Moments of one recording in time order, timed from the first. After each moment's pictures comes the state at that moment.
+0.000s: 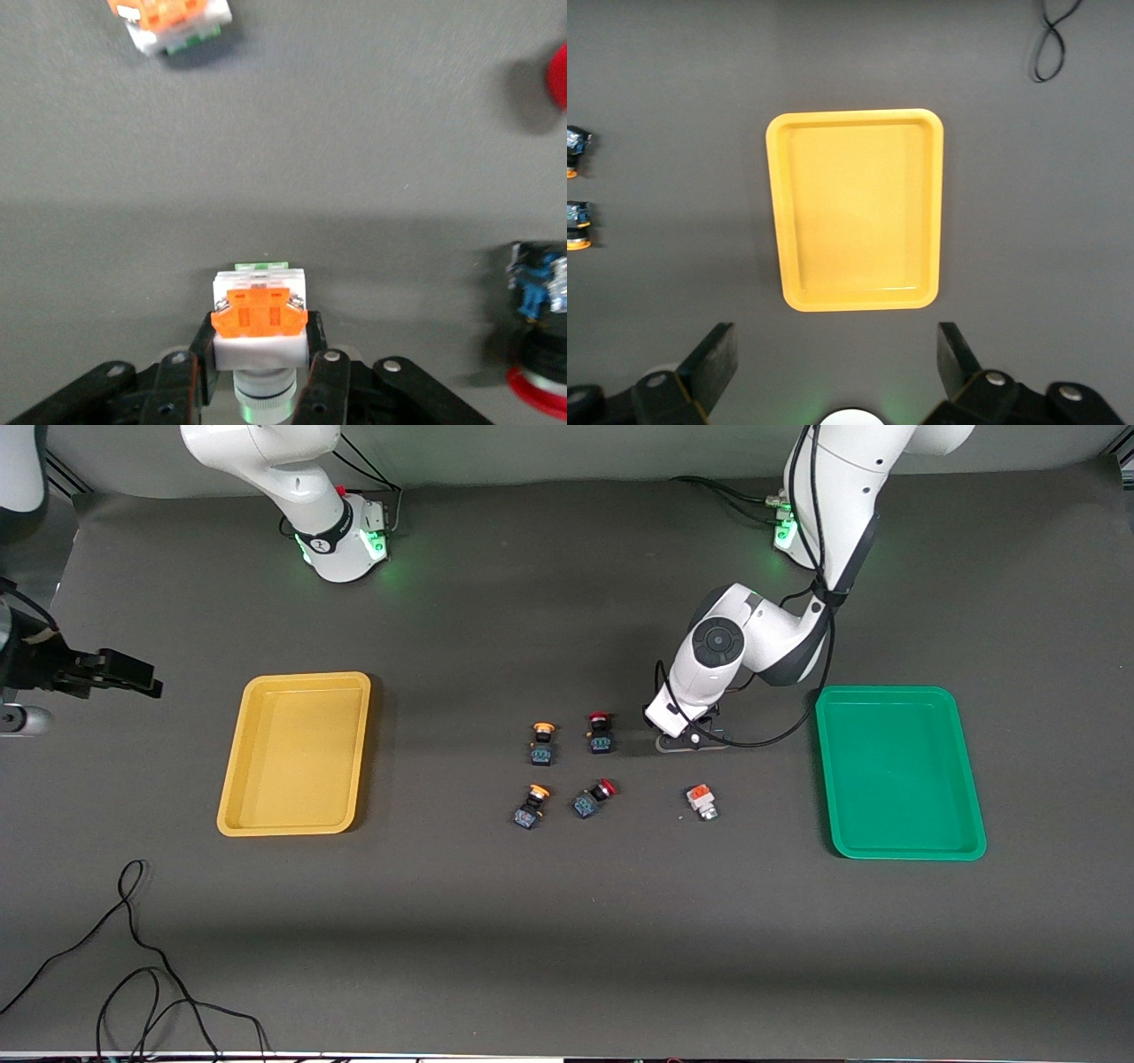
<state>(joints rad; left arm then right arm) -0.47 0.43 -0.18 -2.18 -0.01 2.60 -0.72 0.13 0.06 -0.17 -1.57 0.01 1.49 -0.01</state>
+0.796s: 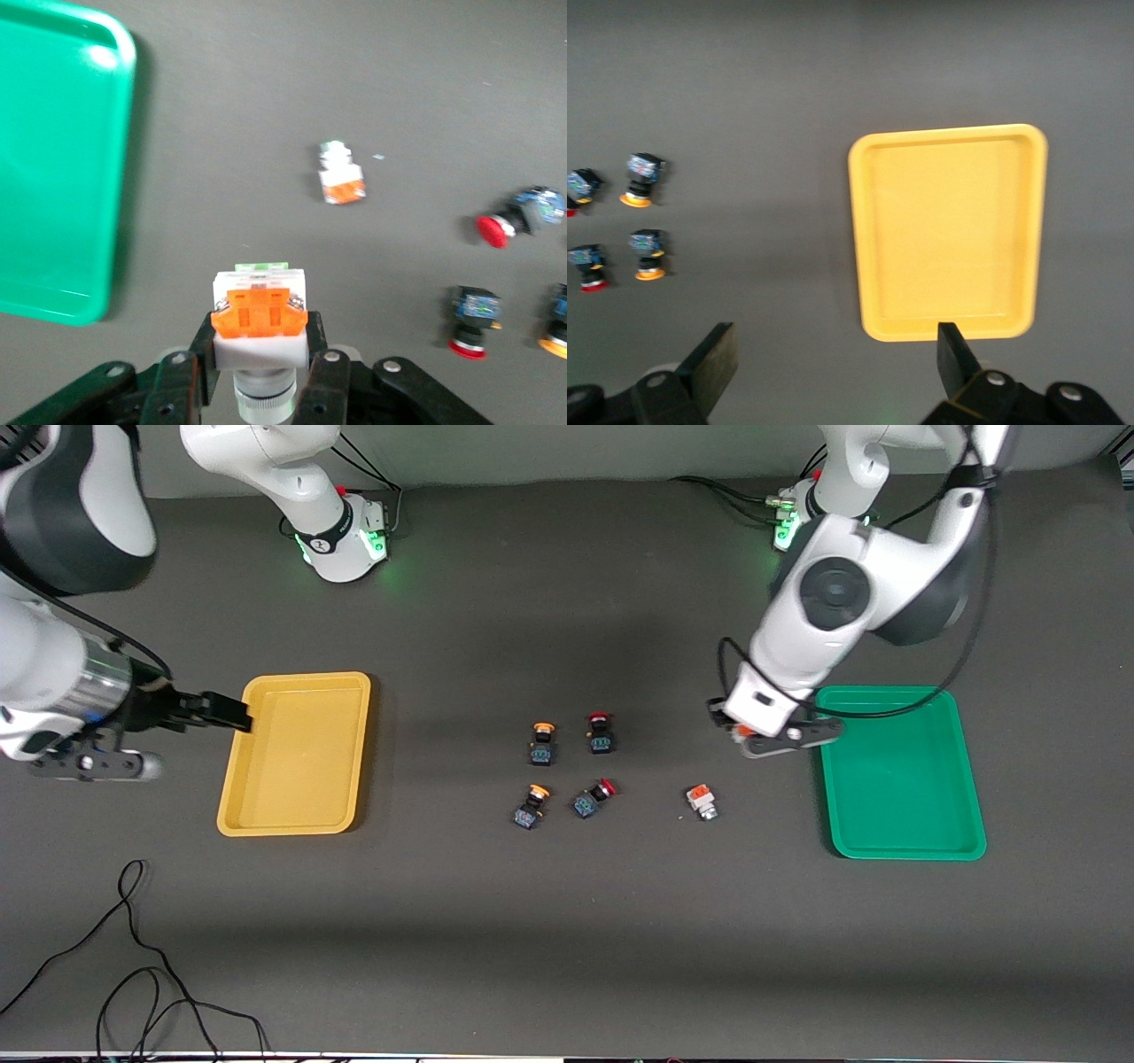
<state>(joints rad) -0.24 0.12 -0.17 -1.95 0.00 2.02 -0.61 0.27 0.18 -0.17 -1.54 0.11 1.59 0.16</state>
